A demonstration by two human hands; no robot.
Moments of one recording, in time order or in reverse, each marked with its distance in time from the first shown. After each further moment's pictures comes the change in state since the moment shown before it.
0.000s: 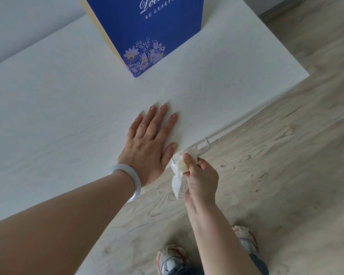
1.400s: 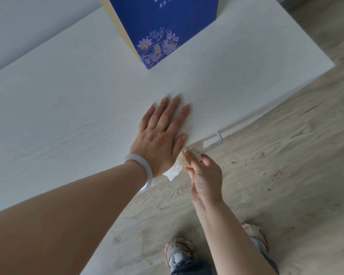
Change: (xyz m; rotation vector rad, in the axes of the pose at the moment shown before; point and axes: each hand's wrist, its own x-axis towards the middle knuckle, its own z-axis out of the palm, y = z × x) left_hand -0.001 0.001 0.001 0.003 0.011 -0.005; right_hand -0.011 0.003 0.001 0.186 -0.214 0.114
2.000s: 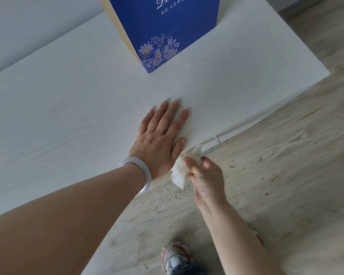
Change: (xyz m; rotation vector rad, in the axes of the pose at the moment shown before) left_hand 0.000 0.000 0.000 -0.004 0.012 -0.007; right_hand 0.006 -0.008 -0.011 -0.190 -0.062 0.004
